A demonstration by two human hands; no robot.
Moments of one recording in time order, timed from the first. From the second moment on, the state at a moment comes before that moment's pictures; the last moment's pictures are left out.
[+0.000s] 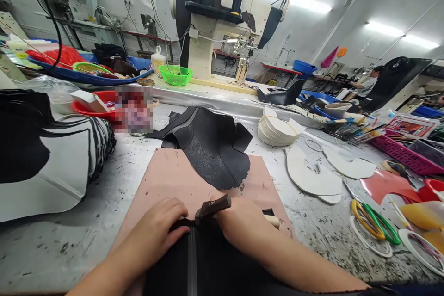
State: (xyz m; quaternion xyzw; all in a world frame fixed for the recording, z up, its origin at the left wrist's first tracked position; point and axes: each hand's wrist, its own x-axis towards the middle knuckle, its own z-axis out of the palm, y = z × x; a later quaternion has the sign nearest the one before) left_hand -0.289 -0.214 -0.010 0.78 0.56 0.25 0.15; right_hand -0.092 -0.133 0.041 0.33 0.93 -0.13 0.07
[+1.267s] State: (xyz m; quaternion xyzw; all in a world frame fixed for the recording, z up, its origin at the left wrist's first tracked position) left_hand -0.302 -0.233 -0.016 0.84 0.48 0.23 0.03; right_hand -0.117 -0.129 0.061 0.29 0.95 -0.07 0.09
